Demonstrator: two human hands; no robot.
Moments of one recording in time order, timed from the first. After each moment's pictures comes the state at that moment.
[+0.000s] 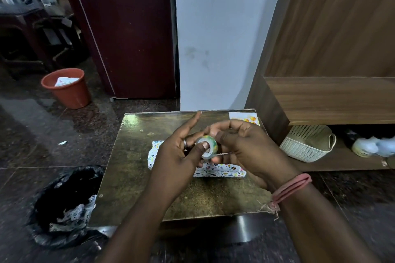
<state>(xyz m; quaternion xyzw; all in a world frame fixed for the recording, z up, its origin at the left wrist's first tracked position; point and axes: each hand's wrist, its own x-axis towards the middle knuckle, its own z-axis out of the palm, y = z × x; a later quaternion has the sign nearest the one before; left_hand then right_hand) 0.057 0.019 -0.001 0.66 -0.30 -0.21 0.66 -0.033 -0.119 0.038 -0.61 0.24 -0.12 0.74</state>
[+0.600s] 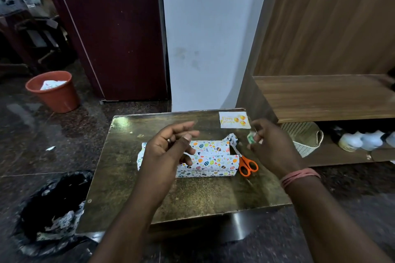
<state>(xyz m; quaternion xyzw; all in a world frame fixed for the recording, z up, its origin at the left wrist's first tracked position) 0.058 0.017 -0.002 0.58 -0.25 -0.24 0.73 -0.071 -0.197 0.006 -0.86 0.39 -0.15 0.29</state>
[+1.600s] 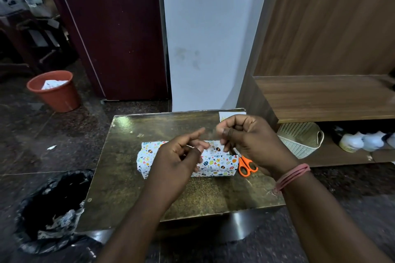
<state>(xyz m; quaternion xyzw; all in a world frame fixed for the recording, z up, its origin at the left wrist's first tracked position) 0.046 0.010 -0.009 0.66 -0.31 -0.18 0.65 -0.047 -0.167 0.028 -0.71 0.20 -0.17 0.65</state>
